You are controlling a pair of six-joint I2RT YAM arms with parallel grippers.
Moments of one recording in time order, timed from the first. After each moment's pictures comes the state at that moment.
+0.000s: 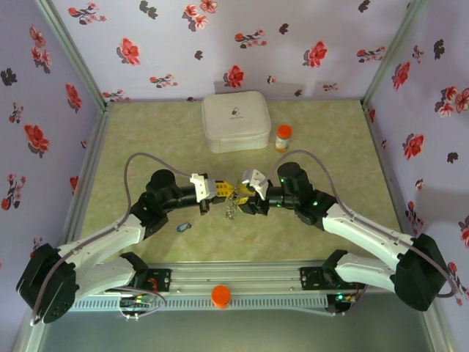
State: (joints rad) left arm -0.73 1.04 0.52 0.44 0.66 0.27; right arm 0.76 1.09 0.67 -0.02 -0.56 -0.22
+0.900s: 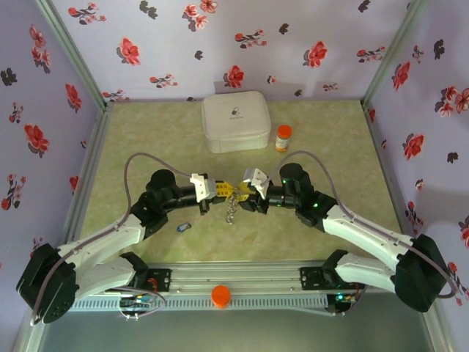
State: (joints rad) left arm -0.73 1.04 0.52 0.44 0.66 0.27; right arm 0.76 1.09 0.64 0.07 -0.54 -0.22
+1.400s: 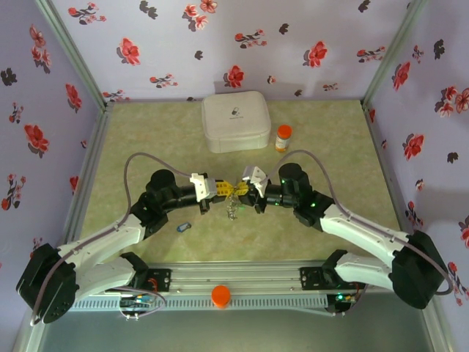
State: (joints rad) left arm -0.73 1.04 0.52 0.44 0.64 0.28; right arm 0.76 1.11 0.63 0.13 -0.53 -0.18
